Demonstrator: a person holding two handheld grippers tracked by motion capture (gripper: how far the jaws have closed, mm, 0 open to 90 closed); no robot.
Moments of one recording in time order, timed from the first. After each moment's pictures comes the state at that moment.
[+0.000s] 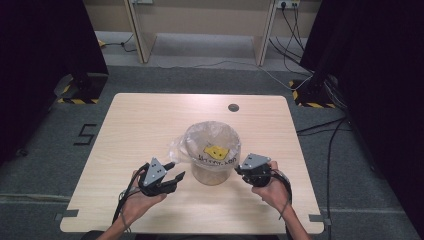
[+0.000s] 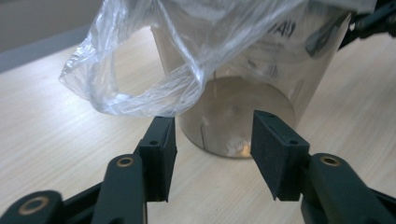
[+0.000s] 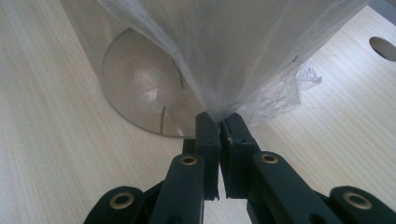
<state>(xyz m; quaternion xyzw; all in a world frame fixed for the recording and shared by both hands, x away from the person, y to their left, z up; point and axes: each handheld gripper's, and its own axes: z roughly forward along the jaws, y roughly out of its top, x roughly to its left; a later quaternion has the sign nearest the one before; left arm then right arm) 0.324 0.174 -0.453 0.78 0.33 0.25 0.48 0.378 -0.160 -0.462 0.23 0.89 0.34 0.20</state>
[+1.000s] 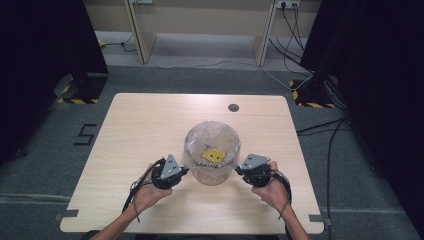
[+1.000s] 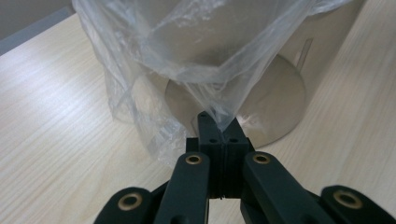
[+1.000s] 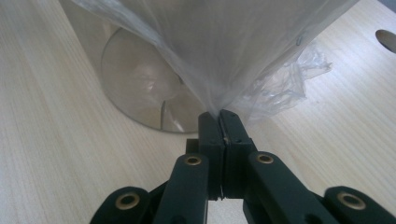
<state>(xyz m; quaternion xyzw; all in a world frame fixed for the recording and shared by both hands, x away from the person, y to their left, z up) 0.360 0.157 -0.479 0.84 0.27 0.22 0.41 0.379 -0.160 -0.467 0.24 0.89 0.33 0.20</state>
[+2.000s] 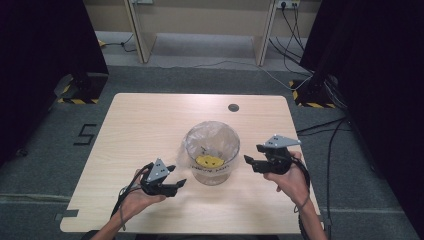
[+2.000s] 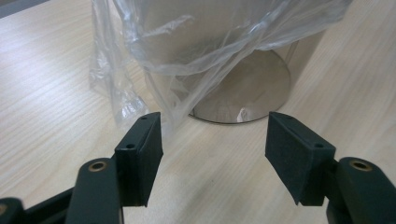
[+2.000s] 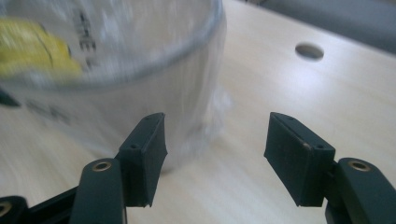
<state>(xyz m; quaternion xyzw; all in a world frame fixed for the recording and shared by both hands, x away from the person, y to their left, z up) 0.336 0.183 -0.475 0.82 0.32 0.18 0.44 0.386 -0.192 -0.393 0.36 0.81 0.41 0.19</state>
